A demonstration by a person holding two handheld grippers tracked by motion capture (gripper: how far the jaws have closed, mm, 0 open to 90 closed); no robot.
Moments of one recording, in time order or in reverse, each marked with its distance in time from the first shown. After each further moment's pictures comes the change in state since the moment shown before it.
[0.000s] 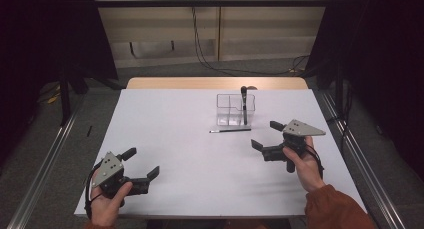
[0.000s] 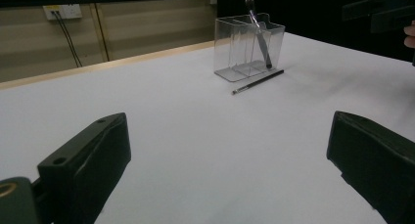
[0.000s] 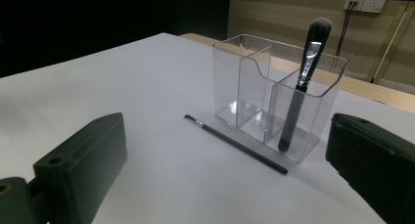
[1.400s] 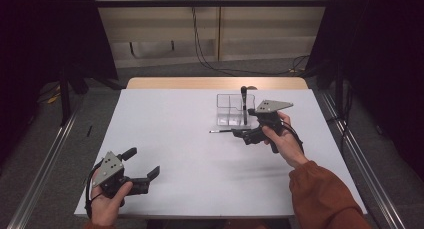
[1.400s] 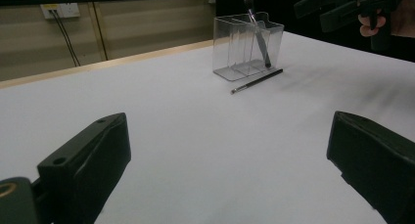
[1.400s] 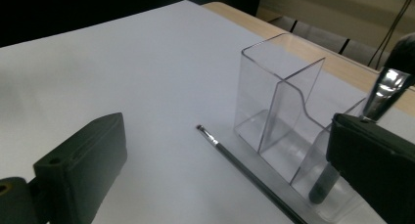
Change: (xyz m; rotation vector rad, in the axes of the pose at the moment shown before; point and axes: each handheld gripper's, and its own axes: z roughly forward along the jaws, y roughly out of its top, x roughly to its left) left arm 0.000 0.000 0.001 0.006 -0.006 0.001; right arm -0.005 0.039 0.068 0.185 0.130 -0.072
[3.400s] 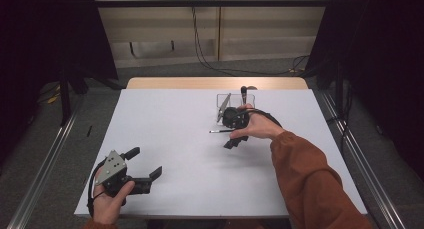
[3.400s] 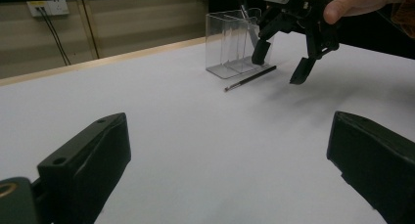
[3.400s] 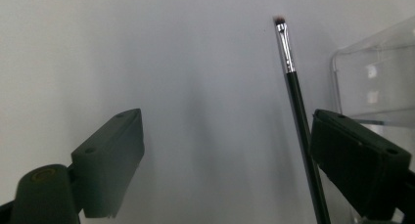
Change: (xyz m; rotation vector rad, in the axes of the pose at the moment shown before) left arm -0.001 0.000 0.006 0.011 -0.032 0.008; right arm 0.002 0.029 0.099 0.749 0.311 -0.388
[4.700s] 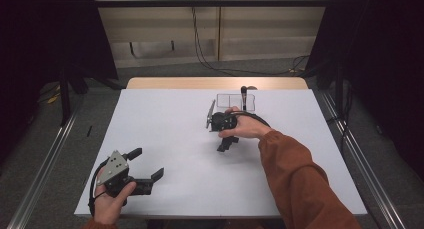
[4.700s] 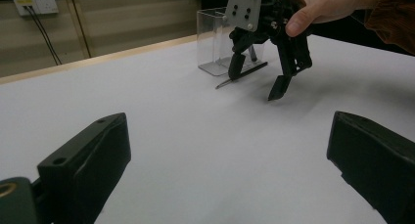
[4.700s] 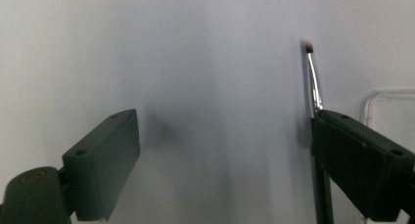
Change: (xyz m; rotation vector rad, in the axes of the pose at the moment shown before) left arm -0.002 0.000 0.002 0.010 -0.026 0.010; right arm -0.001 0.024 0.033 0.089 -0.004 -0.080
